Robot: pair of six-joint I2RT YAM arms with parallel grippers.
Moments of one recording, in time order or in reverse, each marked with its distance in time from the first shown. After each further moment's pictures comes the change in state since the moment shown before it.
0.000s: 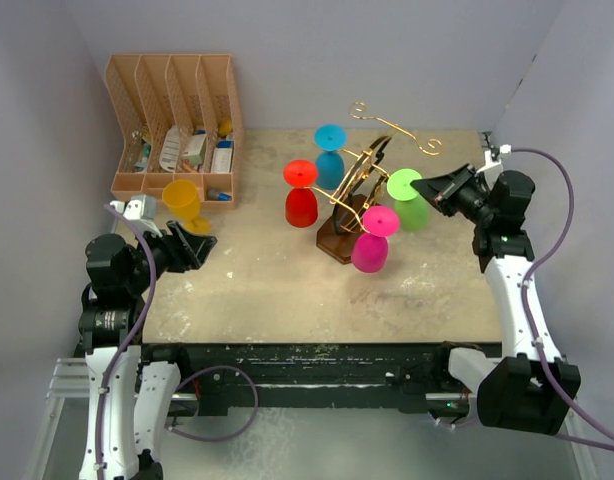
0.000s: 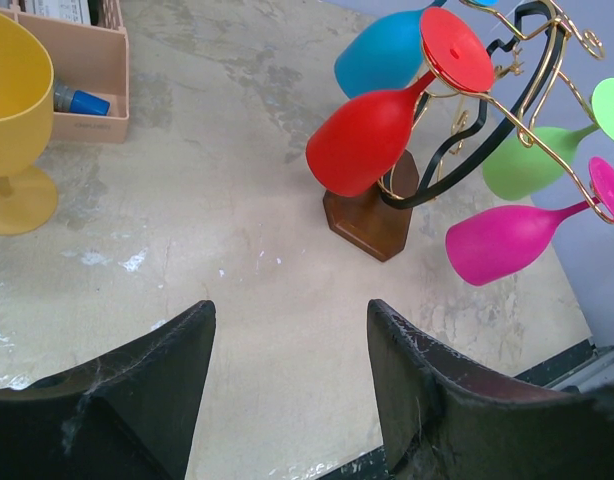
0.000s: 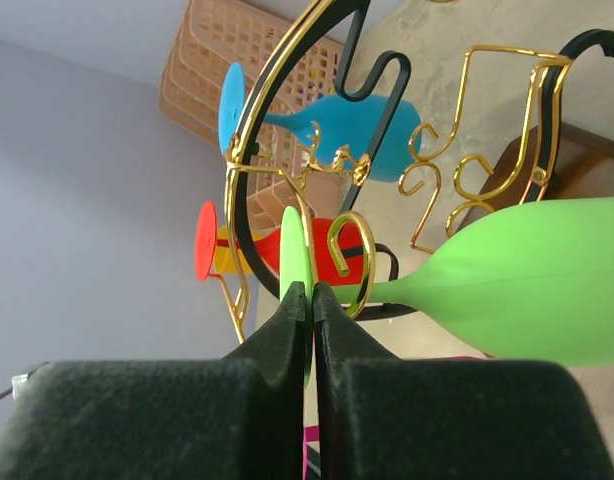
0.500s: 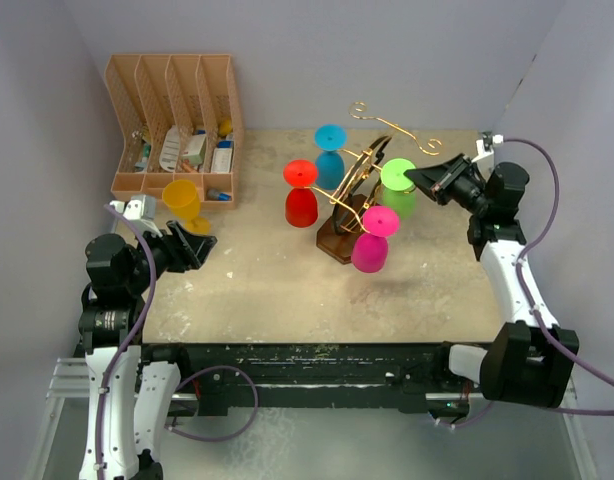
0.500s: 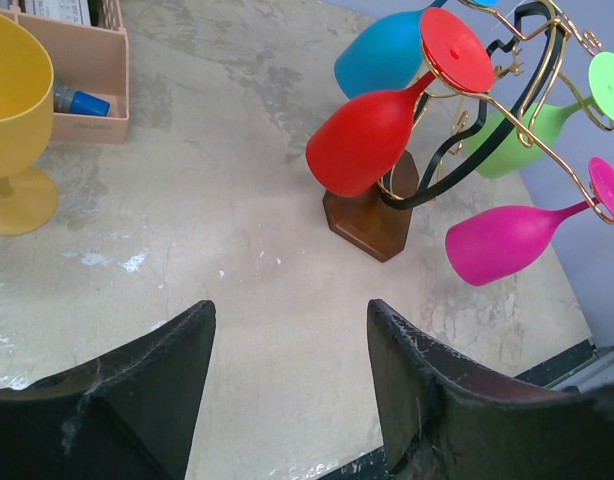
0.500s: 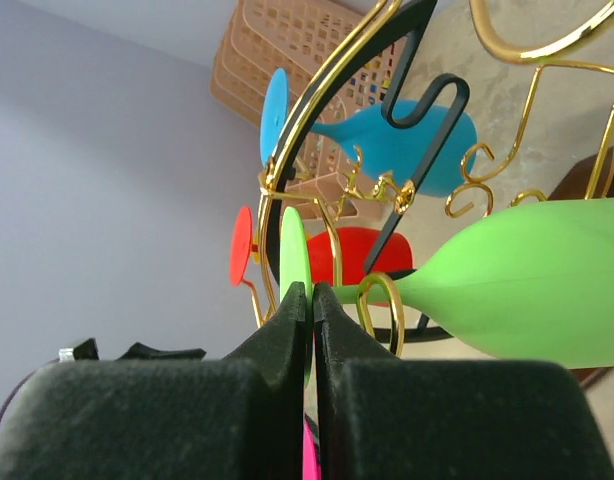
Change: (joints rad) left arm 0.000 0.000 0.000 0.003 0.000 0.000; right arm 0.002 0.122 -0.001 0.215 -0.125 0.090
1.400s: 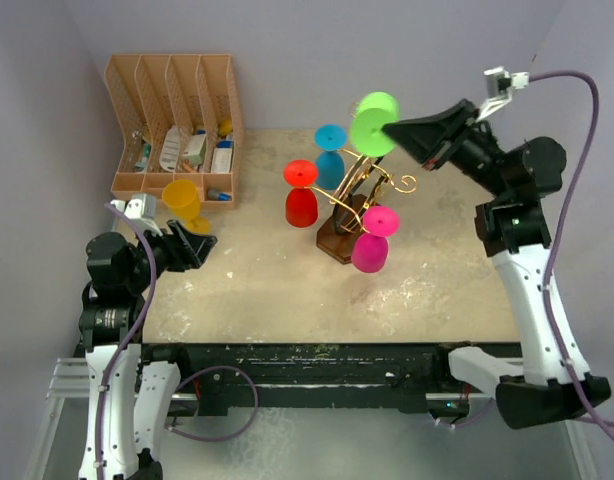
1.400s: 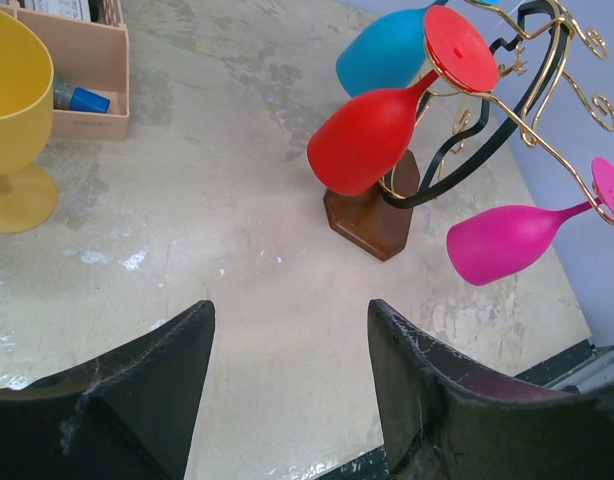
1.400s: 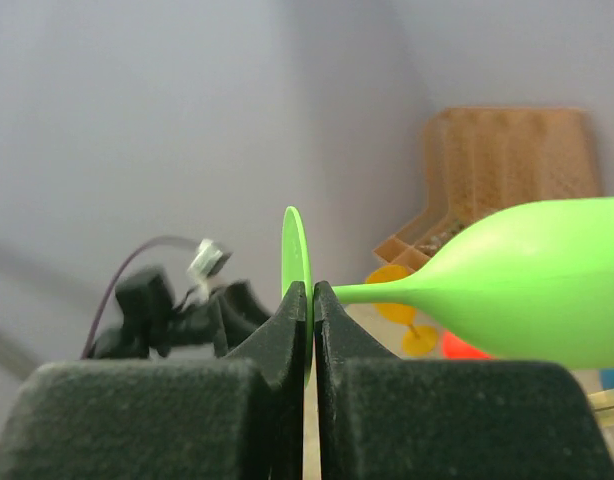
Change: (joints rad) left arm 0.000 0.008 0.000 0.000 0.000 0.000; right arm 0.165 -0.076 0.374 0.146 -0.037 -0.048
